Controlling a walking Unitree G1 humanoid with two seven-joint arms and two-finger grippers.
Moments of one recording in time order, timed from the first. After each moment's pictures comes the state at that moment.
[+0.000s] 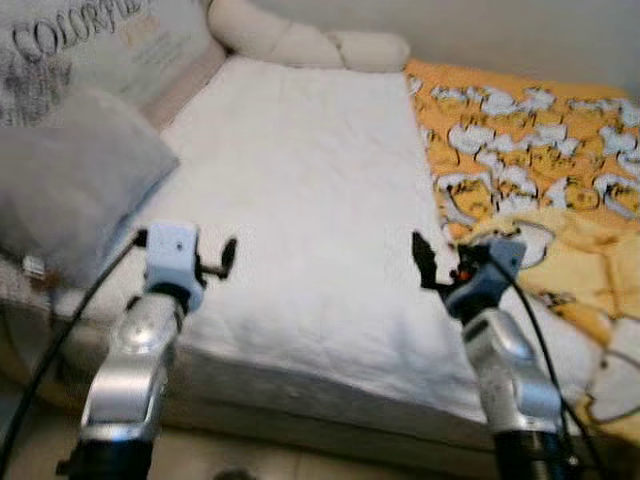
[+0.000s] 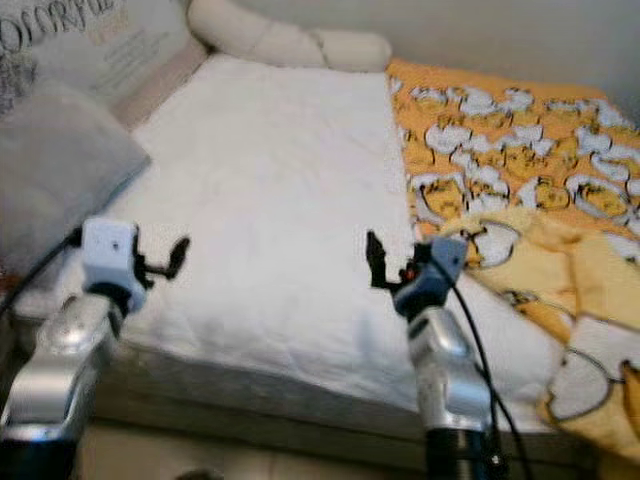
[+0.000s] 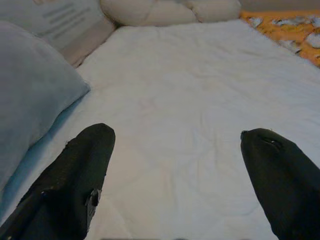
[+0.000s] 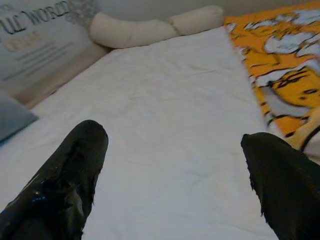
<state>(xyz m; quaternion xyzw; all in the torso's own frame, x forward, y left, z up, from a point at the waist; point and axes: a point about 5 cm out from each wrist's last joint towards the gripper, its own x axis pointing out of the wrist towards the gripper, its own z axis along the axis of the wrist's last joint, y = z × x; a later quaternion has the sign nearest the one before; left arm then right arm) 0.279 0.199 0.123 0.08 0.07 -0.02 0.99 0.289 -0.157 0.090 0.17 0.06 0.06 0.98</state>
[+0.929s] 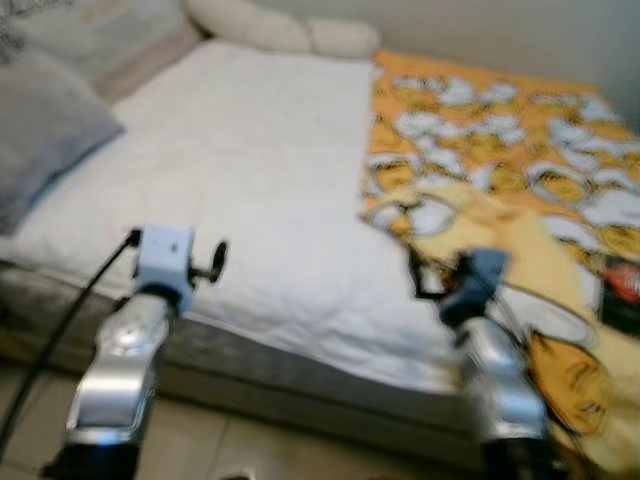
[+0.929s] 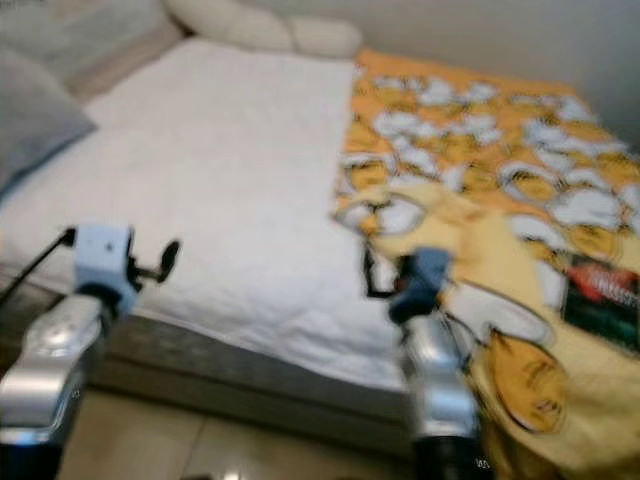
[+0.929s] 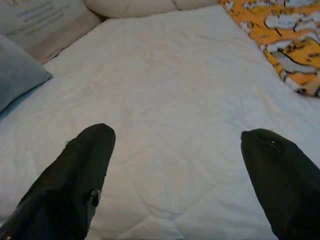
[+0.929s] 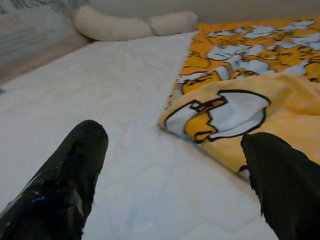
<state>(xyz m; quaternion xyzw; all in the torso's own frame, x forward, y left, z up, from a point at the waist) 0.277 0.208 0.128 0.12 0.08 -0.02 0.99 0.285 -0.144 0.078 0.12 0.05 0.05 0.99</state>
